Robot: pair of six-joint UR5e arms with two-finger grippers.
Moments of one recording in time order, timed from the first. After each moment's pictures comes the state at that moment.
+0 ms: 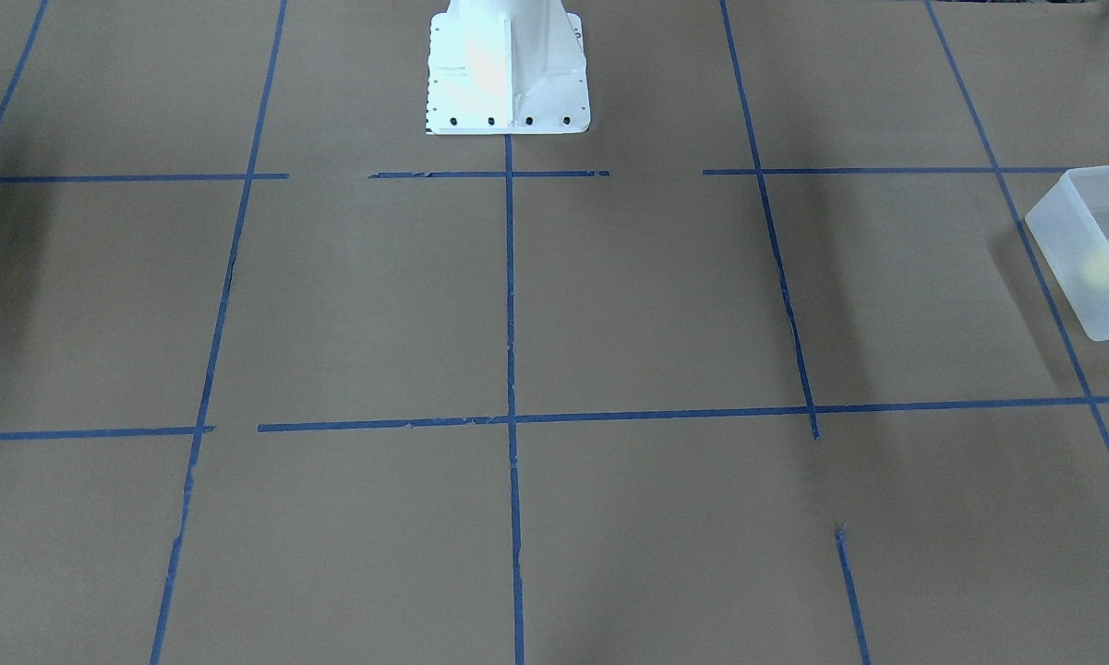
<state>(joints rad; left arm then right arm) -1.65 -1.50 -1.67 -1.63 -2.33 0.05 1.54 -1.63 1.73 -1.49 2.41 0.13</state>
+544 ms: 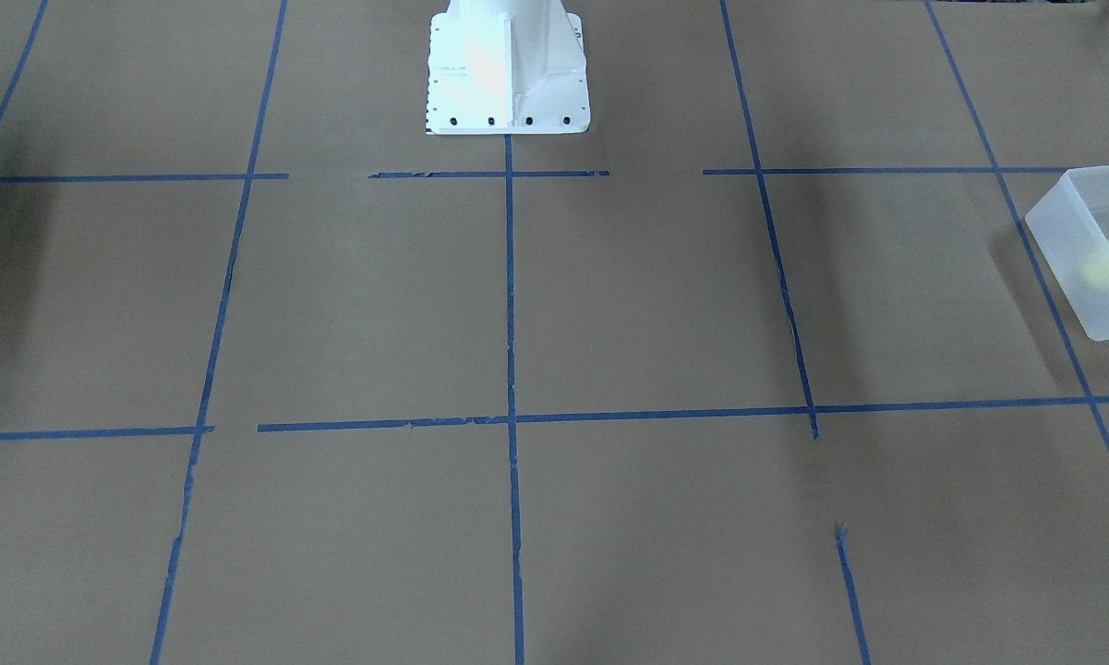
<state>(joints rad) -1.60 -1.51 -1.68 -1.63 -2.35 0.04 1.54 -1.63 1.73 -1.49 2.41 0.13</state>
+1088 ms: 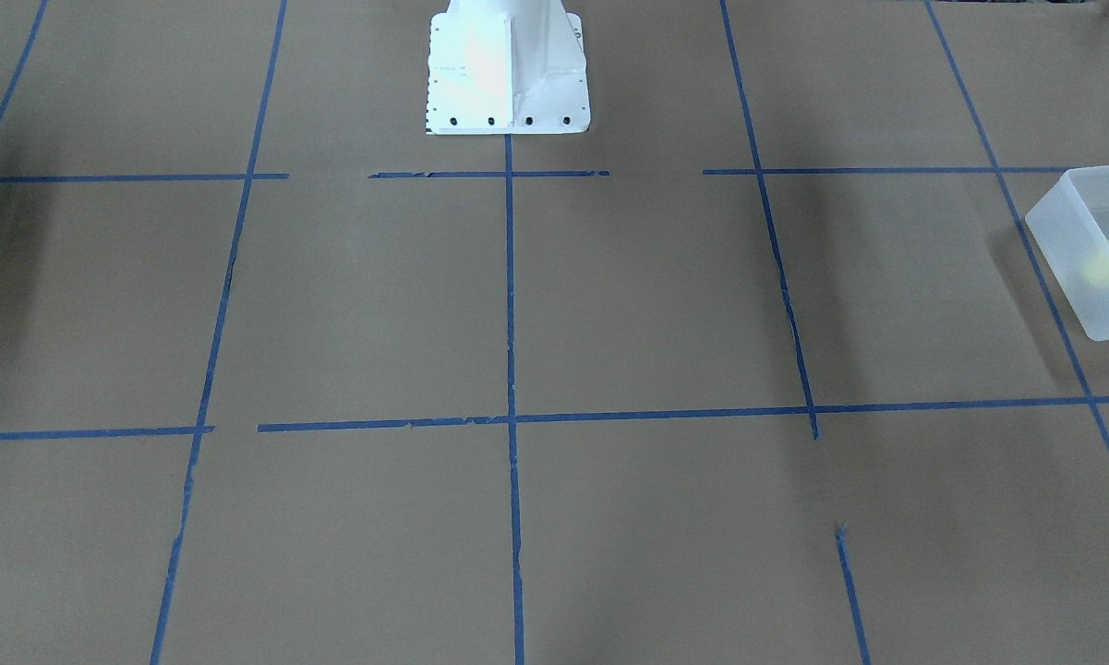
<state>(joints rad) -1.58 -1.51 -1.68 -1.63 -2.35 0.04 1.54 -1.63 1.73 -1.49 2.41 0.13</state>
